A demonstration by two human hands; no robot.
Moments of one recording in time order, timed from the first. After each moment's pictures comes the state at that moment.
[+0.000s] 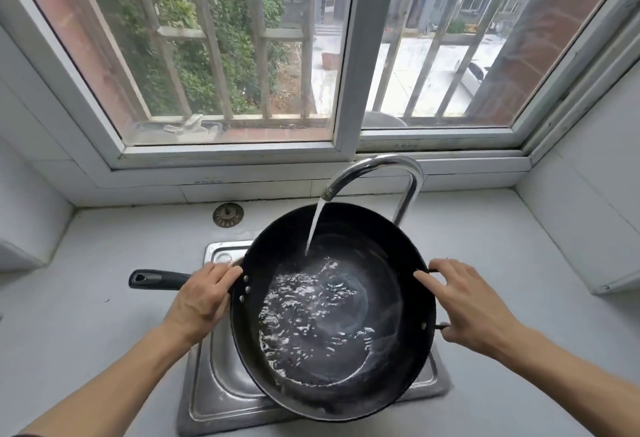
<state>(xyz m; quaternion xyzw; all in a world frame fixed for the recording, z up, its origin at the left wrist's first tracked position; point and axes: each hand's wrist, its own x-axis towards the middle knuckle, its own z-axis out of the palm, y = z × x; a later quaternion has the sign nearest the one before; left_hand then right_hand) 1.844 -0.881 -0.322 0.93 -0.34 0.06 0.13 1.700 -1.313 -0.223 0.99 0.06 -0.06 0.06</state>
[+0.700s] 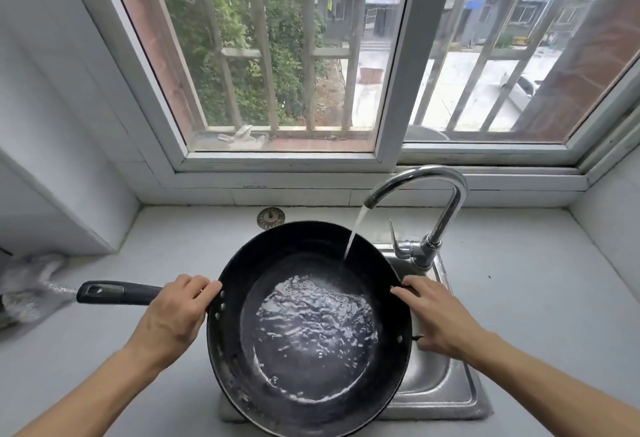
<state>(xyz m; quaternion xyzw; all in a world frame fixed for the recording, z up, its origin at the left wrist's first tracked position) 1.799 -0.786 -0.276 0.95 -0.29 0.12 0.03 1.744 -1.251 -0.276 0.98 0.15 -0.11 -0.01</state>
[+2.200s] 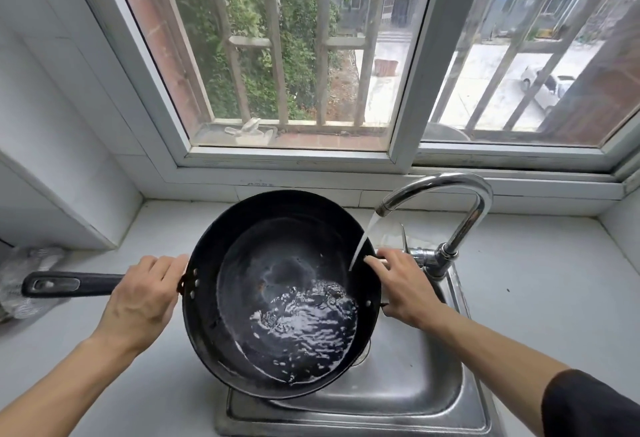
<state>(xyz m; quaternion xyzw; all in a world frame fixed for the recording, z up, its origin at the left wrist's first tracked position) 1.826 -0.764 -0.259 0.97 -0.18 0.14 -0.03 1.831 -1.211 -0.311 0.98 0.17 -0.03 -0.02</state>
